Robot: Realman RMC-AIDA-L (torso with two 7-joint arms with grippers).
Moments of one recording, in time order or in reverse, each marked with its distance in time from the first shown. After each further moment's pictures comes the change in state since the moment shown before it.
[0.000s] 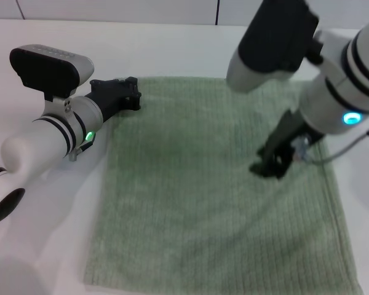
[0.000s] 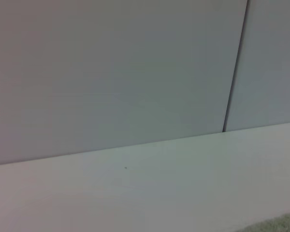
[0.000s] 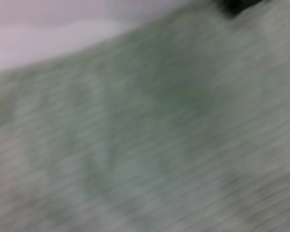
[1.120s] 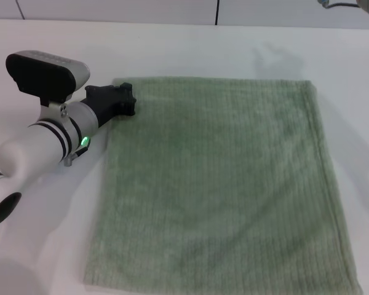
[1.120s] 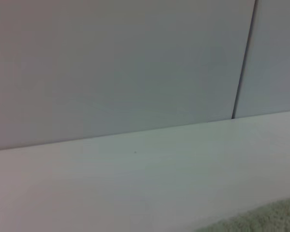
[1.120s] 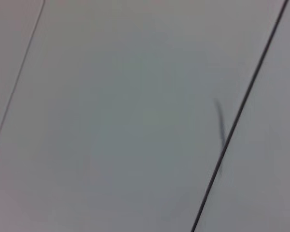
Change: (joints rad) left arm 0.008 0.000 0.001 0.017 0.000 -0.006 0.001; right arm -0.502 0.013 -0.086 -0.089 -0.142 -1.440 -0.063
